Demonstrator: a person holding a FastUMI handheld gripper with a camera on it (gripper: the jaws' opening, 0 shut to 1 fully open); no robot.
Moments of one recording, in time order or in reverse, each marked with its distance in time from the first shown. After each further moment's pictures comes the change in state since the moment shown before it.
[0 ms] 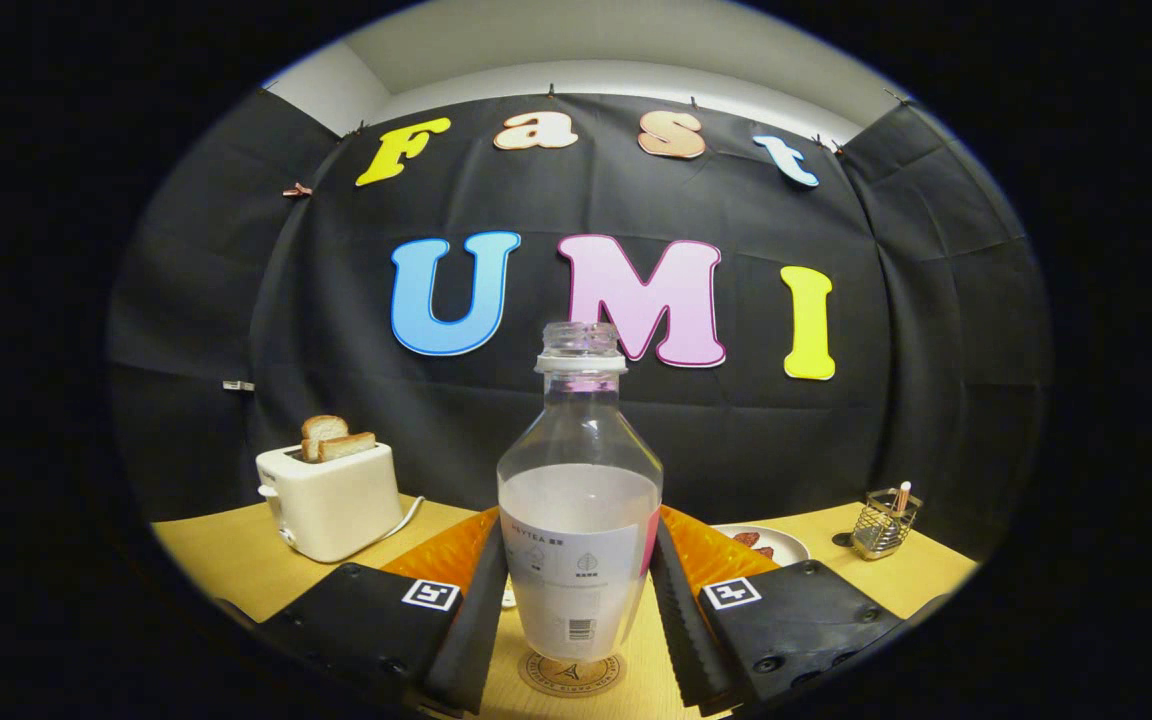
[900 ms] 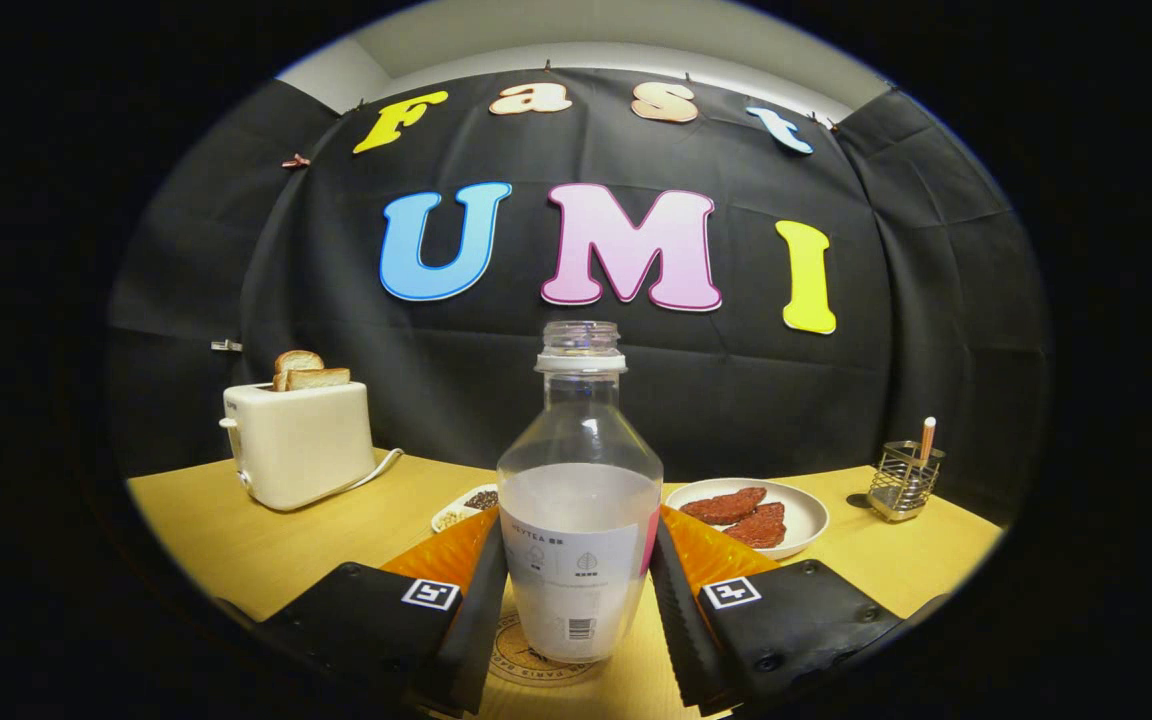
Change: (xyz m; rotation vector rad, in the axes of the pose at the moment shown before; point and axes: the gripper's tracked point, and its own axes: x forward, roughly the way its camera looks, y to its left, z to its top) arm 0.021 -0.007 -0.090 -0.010 0.058 0.018
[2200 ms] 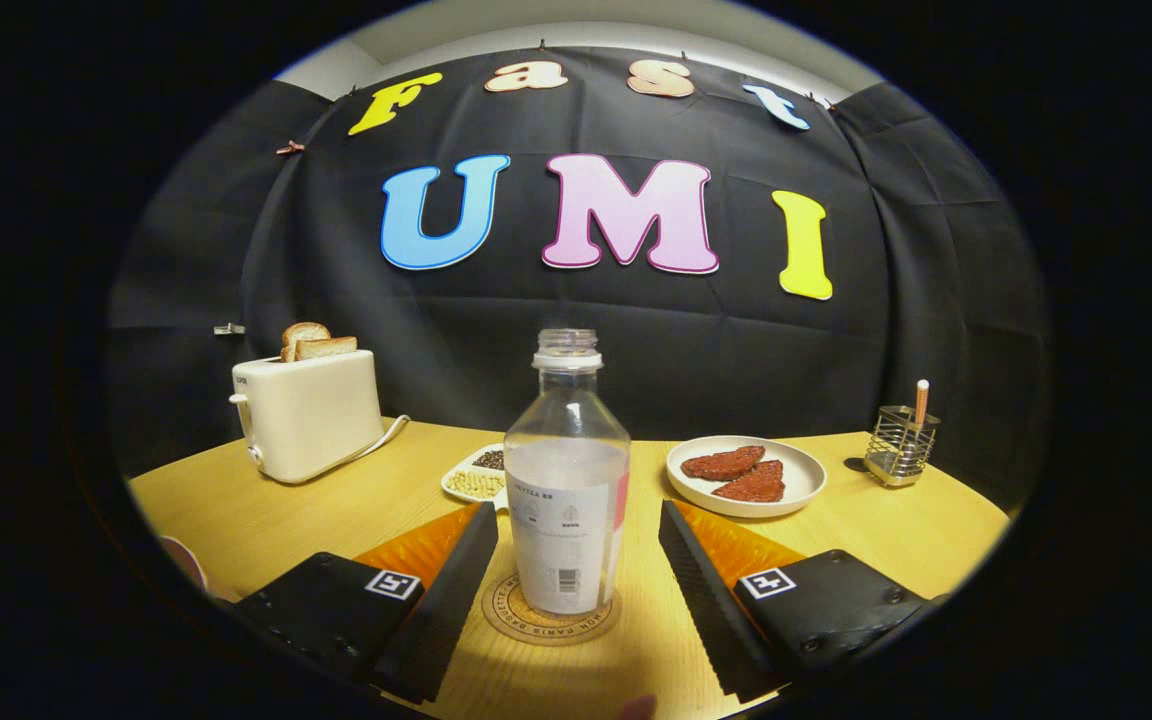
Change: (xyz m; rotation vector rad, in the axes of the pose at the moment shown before) arm -0.040 -0.005 -0.020 0.018 0.108 -0.014
